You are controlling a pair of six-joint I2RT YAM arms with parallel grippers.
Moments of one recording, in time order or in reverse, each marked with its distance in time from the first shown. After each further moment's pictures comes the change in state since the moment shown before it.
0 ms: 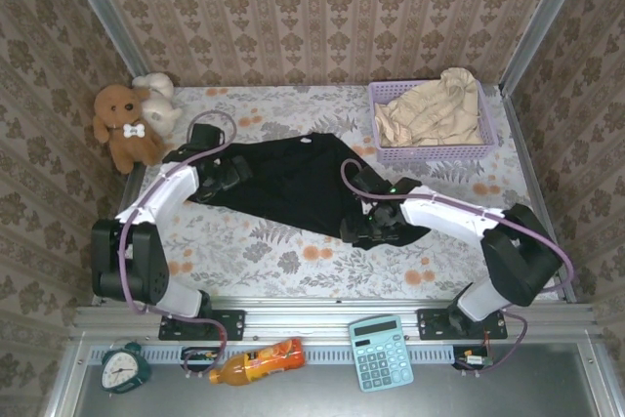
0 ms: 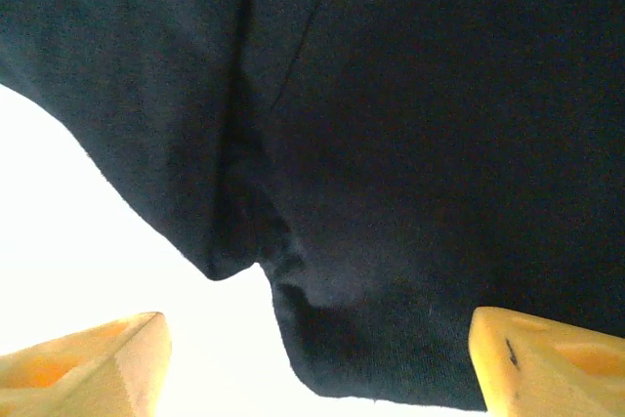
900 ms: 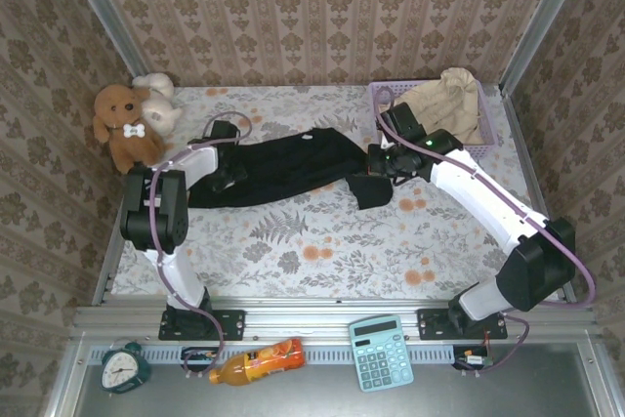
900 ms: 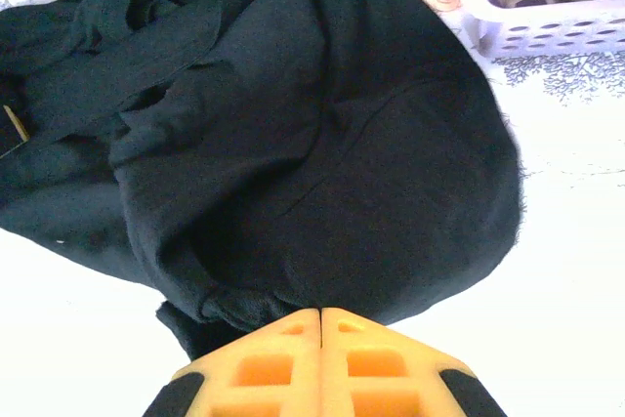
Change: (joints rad) left arm 0.007 0.359 0.134 0.075 -0.130 0.021; right arm -0.213 -0.074 0.401 -0.113 0.074 -0.053
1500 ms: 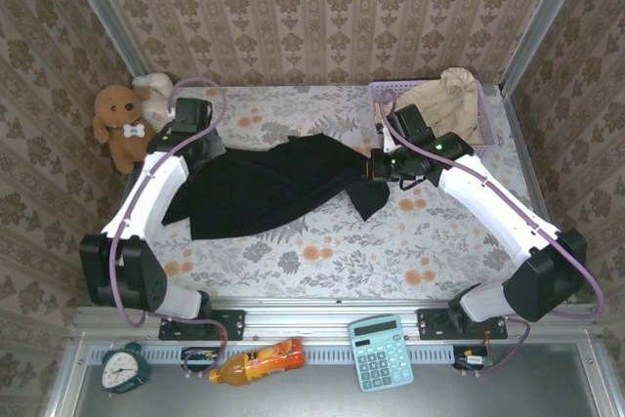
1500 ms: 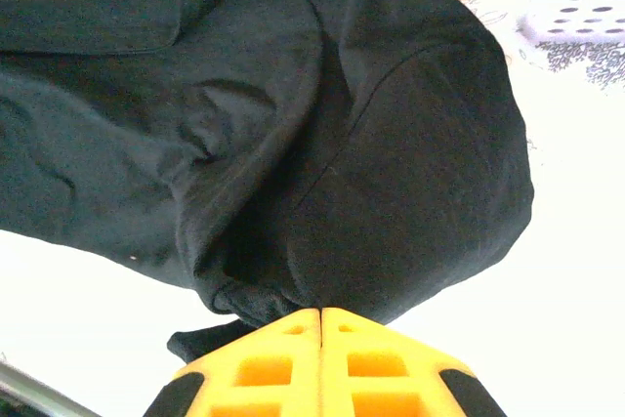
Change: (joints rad) left arm 0.027 -0.429 0.071 -0.084 -0.112 0.105; right arm -0.019 -0.072 -0.029 -0.032 -0.098 -0.080
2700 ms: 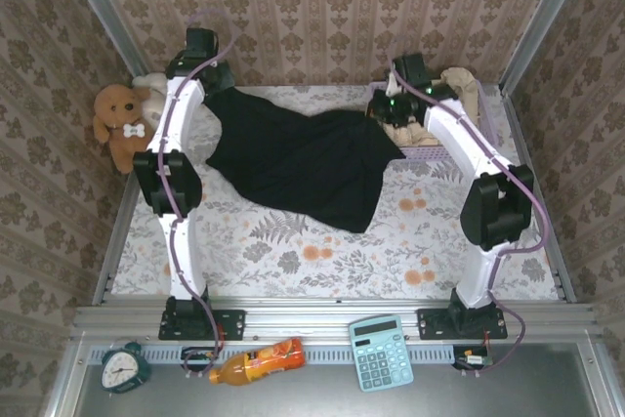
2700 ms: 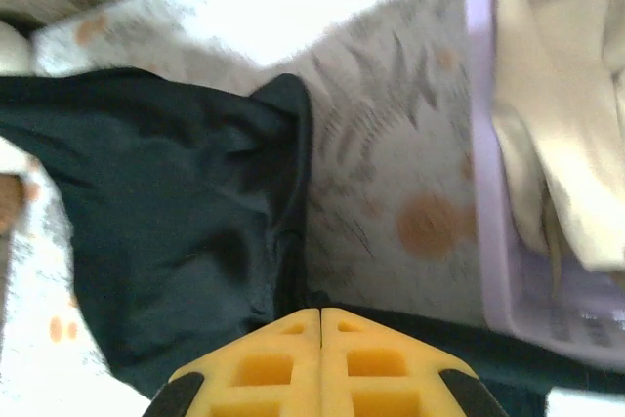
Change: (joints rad) left arm 0.062 0.816 1.083 -0.174 0.172 0.126; right arm -0.215 0.489 0.537 0.138 -0.111 0.049
